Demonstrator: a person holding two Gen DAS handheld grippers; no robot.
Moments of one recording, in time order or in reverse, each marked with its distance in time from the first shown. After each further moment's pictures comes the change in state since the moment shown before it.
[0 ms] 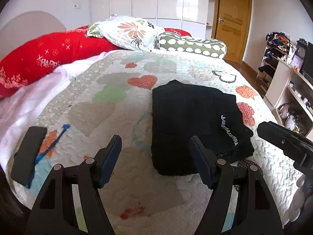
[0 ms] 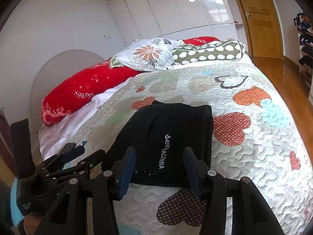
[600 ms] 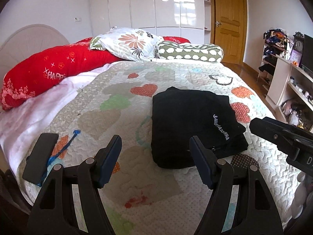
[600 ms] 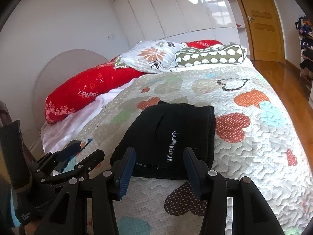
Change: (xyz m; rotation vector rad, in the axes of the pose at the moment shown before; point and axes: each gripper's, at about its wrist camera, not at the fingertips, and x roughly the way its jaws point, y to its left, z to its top) left arm -0.030 -0.011 -0.008 0.049 -0.065 0.041; right arm -0.019 0.008 -0.005 -0.026 -0.022 -0.003
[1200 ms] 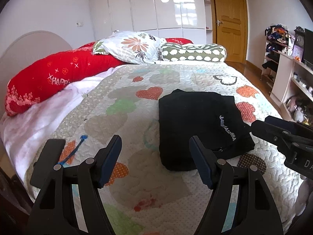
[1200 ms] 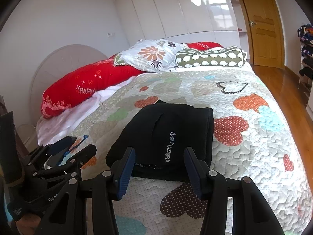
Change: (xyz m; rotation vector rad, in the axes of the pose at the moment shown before) left arm -0.001 0.001 0.004 0.038 -0.018 0.037; right arm 0.007 0.005 0.002 -0.044 0.011 -0.022
